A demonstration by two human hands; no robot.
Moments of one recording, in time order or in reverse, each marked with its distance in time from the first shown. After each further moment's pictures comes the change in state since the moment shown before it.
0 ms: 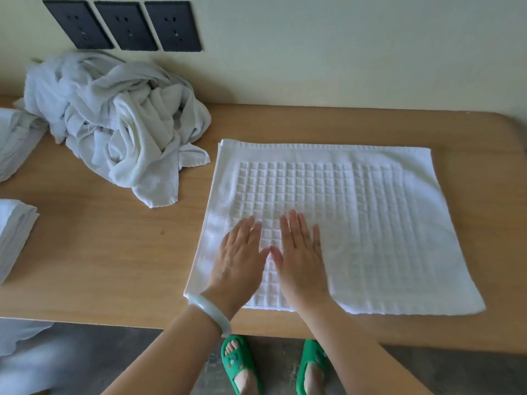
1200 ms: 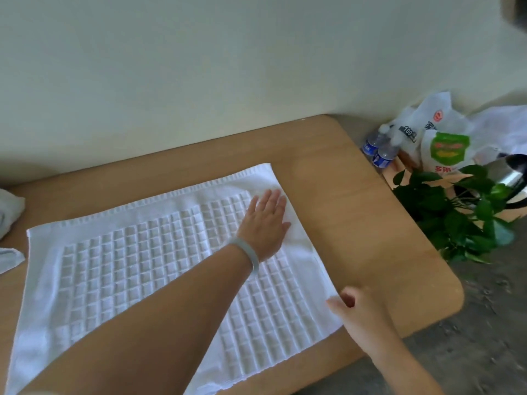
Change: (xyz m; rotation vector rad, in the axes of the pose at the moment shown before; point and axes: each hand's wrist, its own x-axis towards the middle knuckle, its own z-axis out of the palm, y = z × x) left_hand 0.185 0.275 0.118 0.410 -0.196 0.602; right_hand -0.103 0.269 -0.110 0.629 -0.194 0.934
